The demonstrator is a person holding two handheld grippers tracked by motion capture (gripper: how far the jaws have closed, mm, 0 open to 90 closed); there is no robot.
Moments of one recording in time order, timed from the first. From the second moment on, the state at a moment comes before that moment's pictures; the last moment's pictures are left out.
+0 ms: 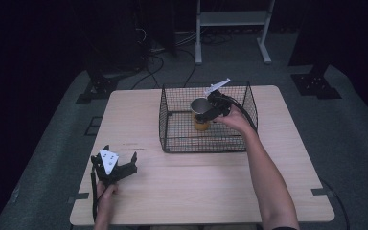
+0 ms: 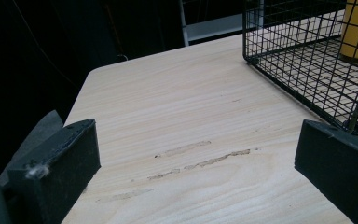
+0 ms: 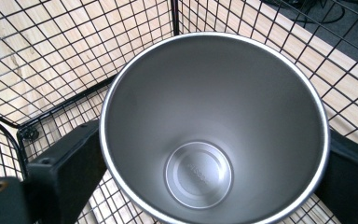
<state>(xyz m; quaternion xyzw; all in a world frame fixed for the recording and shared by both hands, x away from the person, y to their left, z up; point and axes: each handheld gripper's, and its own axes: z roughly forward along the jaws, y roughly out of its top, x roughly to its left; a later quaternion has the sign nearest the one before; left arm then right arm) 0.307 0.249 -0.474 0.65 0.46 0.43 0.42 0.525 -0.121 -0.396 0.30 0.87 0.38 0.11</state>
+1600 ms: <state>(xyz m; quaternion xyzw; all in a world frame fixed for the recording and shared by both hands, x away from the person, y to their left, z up) 0.307 0.247 -0.474 0.65 0.46 0.44 0.41 0.499 -0.146 -0.351 0.29 0.83 0.47 0.12</state>
